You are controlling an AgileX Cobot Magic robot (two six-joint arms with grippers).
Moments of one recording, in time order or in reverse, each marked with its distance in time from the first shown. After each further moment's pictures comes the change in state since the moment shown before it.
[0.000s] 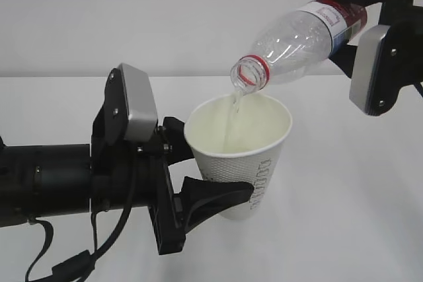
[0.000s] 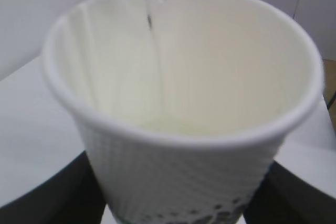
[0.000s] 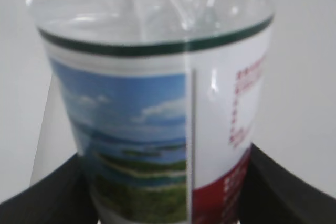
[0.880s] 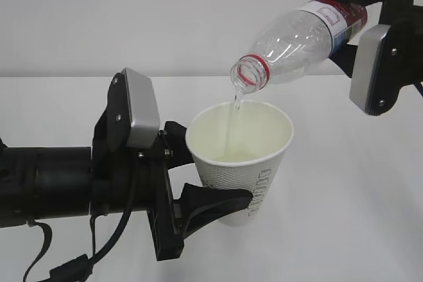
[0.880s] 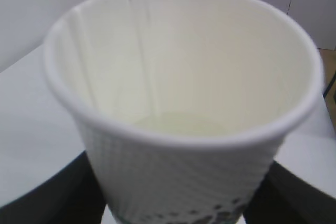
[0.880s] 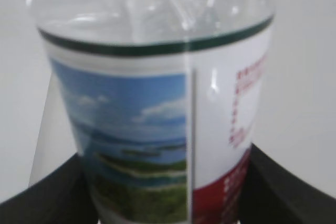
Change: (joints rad) left arm 0.000 0.000 0.000 0.026 0.017 0.000; right arm 0.000 -0.001 0.000 0.000 -0.002 0.000
